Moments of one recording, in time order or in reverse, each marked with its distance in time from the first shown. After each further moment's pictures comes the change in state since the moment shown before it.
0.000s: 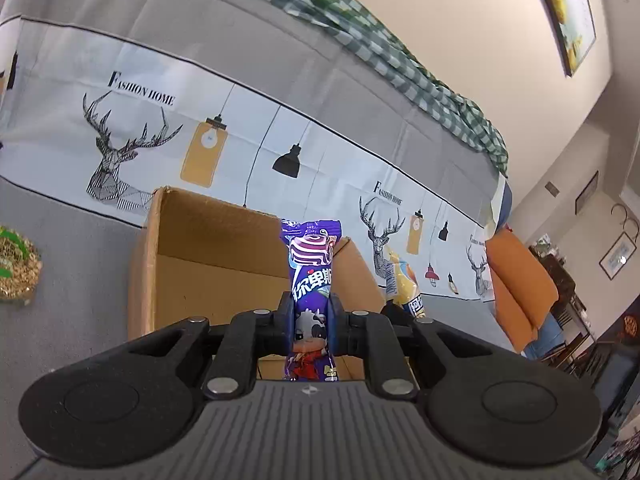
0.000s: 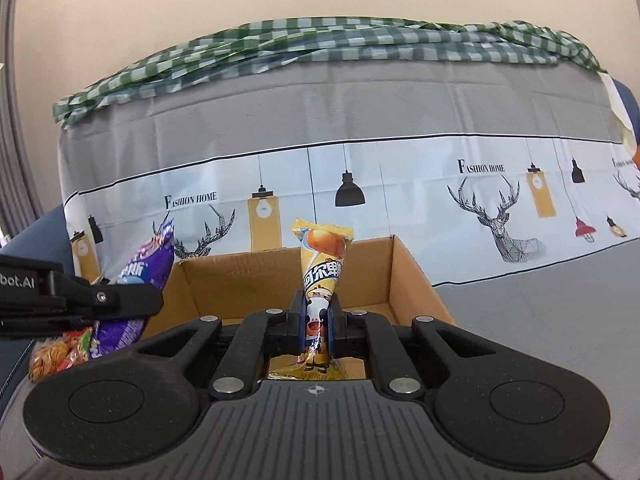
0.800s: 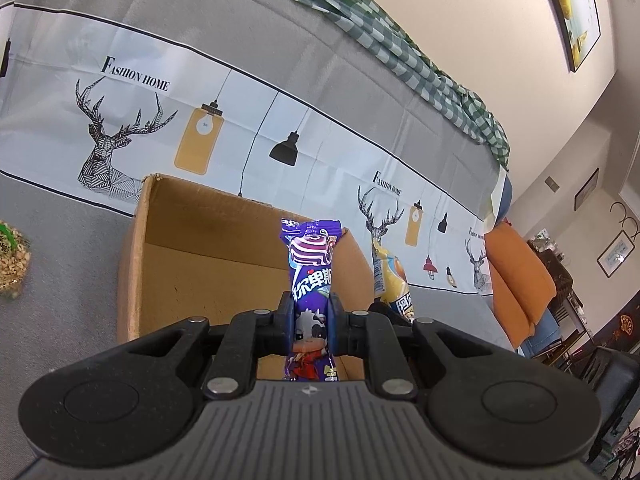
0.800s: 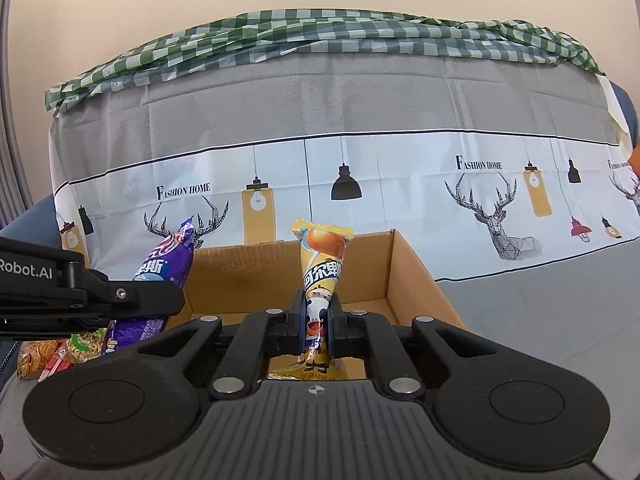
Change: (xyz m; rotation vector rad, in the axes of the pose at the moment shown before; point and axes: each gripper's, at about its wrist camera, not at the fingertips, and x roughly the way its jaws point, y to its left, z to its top) left arm 0.015 -0.006 0.002 -0.004 0.035 -0.004; right arm 0.008 0.012 0.000 -0.017 0.021 -0.035
